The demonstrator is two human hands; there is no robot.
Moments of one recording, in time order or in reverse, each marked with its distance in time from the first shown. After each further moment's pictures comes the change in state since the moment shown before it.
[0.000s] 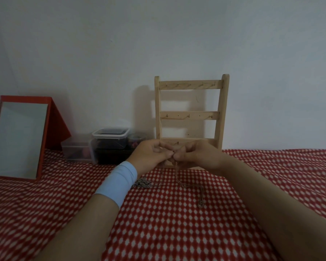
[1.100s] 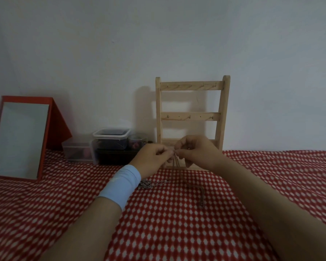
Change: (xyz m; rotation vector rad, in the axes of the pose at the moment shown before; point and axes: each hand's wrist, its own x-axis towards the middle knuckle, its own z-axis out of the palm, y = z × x) left_hand -0.004 0.002 0.005 0.309 0.046 0.107; right_hand 0.006 -0.002 0.005 -0.221 0.209 -0.144
